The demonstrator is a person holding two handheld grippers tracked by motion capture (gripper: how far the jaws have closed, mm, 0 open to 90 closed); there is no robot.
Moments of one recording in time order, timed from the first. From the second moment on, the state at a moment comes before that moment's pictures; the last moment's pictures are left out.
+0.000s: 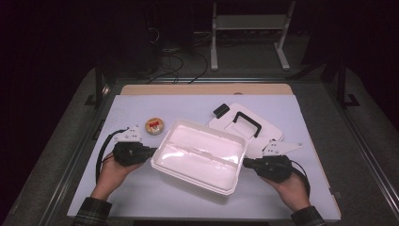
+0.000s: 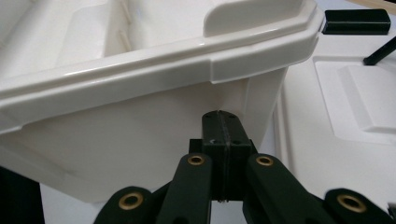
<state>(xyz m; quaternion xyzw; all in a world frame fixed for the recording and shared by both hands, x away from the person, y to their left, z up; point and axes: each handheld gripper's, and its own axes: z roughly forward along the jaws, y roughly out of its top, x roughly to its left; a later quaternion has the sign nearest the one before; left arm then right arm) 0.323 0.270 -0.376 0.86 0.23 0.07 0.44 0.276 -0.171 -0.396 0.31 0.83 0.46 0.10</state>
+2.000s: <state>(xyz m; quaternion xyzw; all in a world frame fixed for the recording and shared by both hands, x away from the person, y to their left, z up) 0.309 0.290 -0.307 0.90 0.21 0.09 0.36 0.273 -0.195 -0.416 0.38 0.83 0.38 0.16</state>
